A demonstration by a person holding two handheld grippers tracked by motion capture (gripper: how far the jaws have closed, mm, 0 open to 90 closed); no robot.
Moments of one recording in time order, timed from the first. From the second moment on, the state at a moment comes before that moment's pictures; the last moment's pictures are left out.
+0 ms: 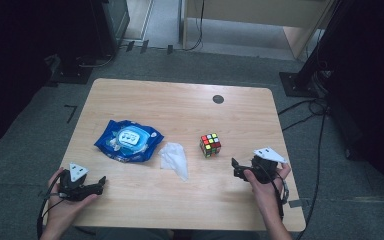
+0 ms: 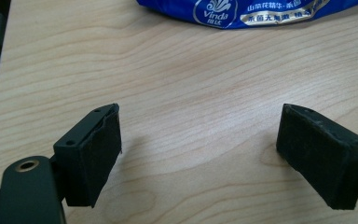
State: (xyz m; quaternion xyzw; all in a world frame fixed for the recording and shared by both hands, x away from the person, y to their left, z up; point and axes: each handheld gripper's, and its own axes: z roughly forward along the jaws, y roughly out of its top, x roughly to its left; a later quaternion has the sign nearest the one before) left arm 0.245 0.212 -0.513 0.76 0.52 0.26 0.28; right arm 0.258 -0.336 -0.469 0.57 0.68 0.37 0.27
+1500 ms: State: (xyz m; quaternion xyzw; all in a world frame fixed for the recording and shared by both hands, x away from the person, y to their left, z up) left arm 0.248 0.220 -0.518 0.75 0.55 0.23 0.31; right arm 0.205 -0.433 -0.523 0.62 0.68 0.31 0.24
